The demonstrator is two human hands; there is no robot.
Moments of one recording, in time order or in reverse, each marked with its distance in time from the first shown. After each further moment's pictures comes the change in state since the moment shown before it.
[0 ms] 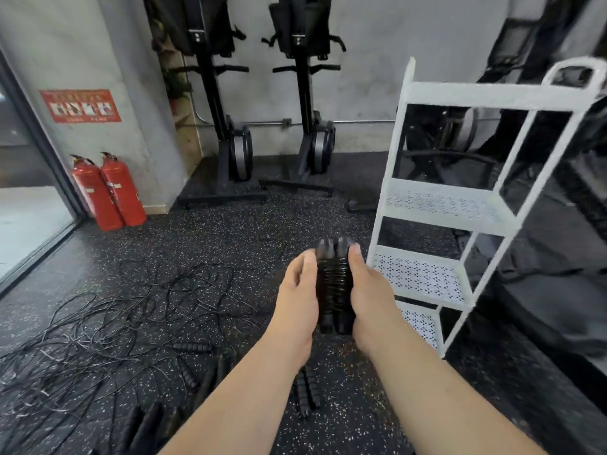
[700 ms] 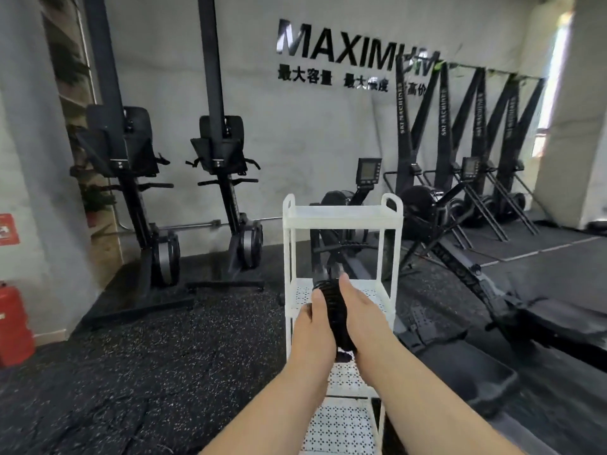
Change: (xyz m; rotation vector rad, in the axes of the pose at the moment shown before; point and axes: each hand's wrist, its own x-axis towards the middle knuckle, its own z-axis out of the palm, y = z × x) left_hand -0.044 0.090 0.200 0.136 -0.207 0.049; right_hand -0.015 -0.159 -0.121 -0.062 0.185 -0.231
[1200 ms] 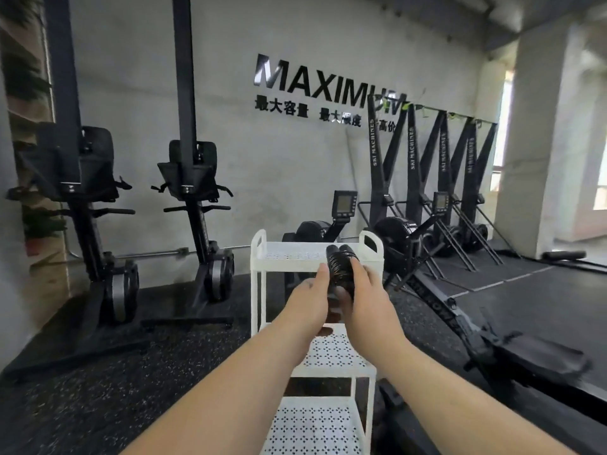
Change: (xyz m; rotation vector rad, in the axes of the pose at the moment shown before) left_hand 0.102 0.098 0.055 0.237 -0.237 0.117; right_hand 0.109 -0.070 -0.041 -0.964 0.250 -0.731
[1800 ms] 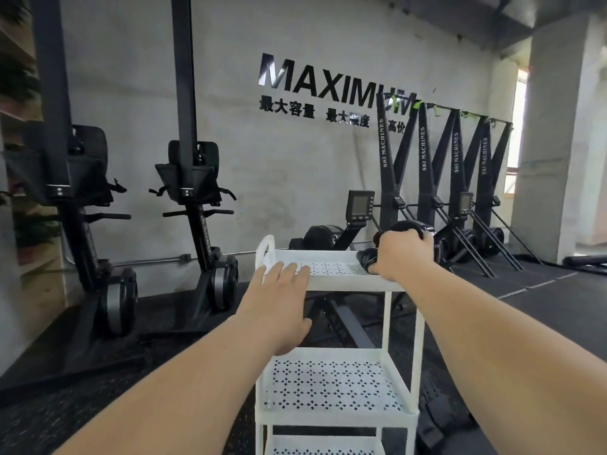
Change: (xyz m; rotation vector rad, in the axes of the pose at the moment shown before) left_hand 0.137 -0.025 -0.076 1.573 0.096 0.484; right_hand 0.210 0.053 0.033 -0.764 -0.184 0.159
